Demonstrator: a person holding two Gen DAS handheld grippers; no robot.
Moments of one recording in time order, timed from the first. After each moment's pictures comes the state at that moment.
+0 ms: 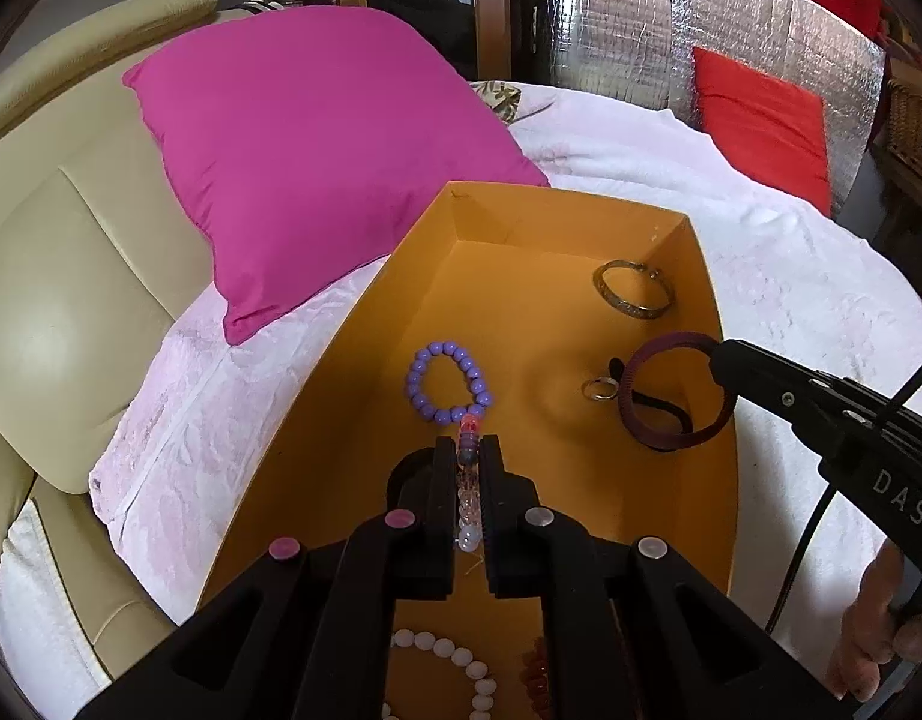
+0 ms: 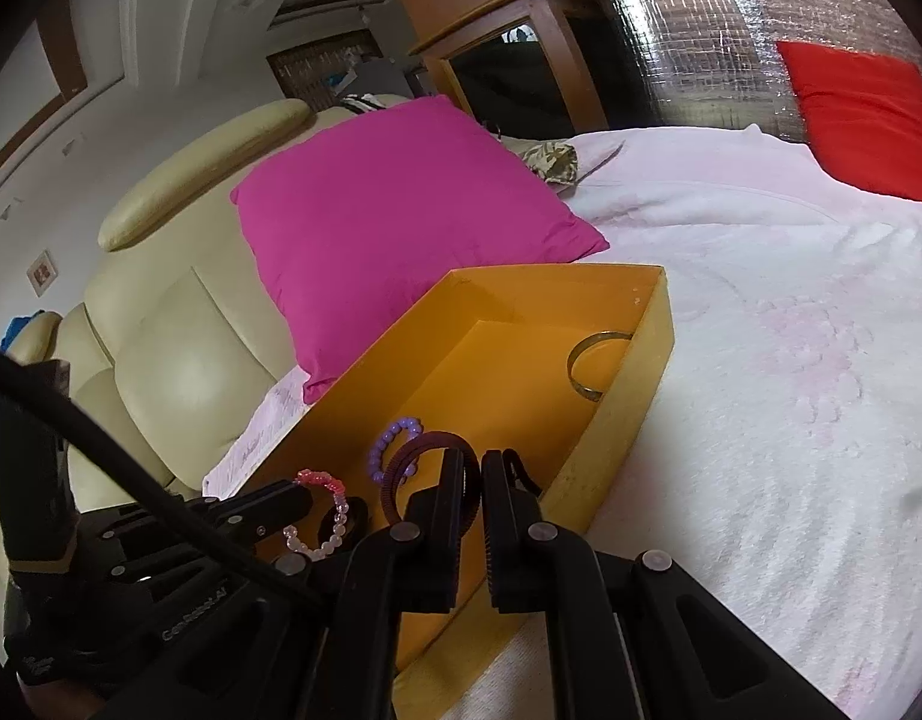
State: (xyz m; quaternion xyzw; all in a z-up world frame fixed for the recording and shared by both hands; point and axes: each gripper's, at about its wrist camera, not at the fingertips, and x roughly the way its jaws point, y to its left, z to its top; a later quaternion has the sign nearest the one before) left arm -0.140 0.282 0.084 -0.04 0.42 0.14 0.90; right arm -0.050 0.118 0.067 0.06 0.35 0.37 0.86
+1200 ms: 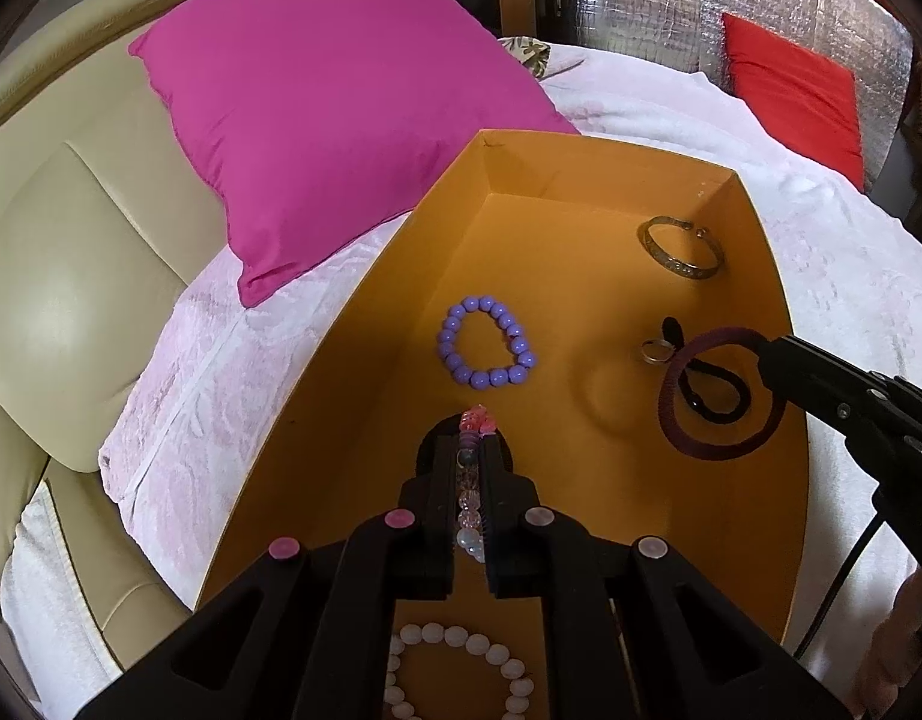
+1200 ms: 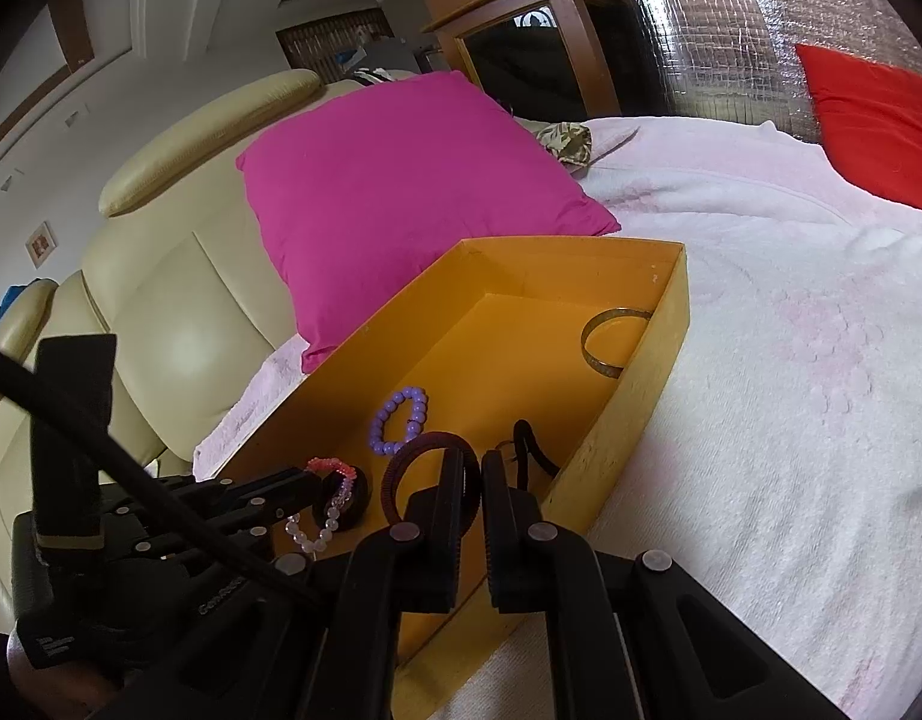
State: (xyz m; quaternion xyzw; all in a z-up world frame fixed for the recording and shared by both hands) left arm -0.132 0.296 0.062 -0.04 0.46 0.17 0.87; right arm -0.054 0.130 0.057 0.03 0.37 0.37 0.85
